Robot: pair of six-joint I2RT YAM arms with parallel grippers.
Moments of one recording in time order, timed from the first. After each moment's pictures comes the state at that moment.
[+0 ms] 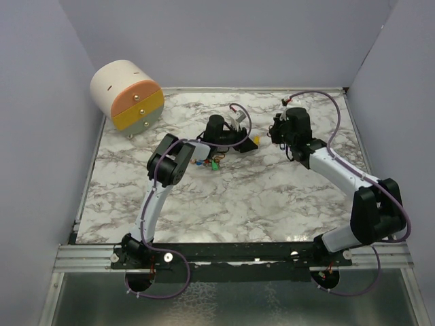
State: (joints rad) left arm -0.52 2.46 1.55 0.68 0.78 -0.38; right arm 0.37 1.48 1.00 0.00 0.12 0.22
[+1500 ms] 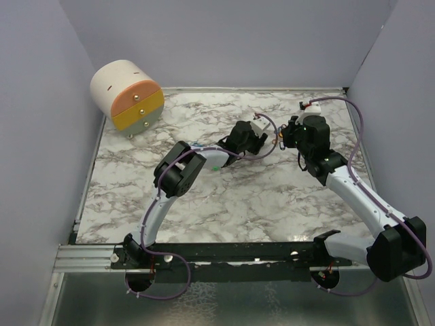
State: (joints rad) left arm -0.72 2.35 1.55 0.44 0.09 0.03; right arm 0.37 1.18 0.90 -0.07 0.19 0.24
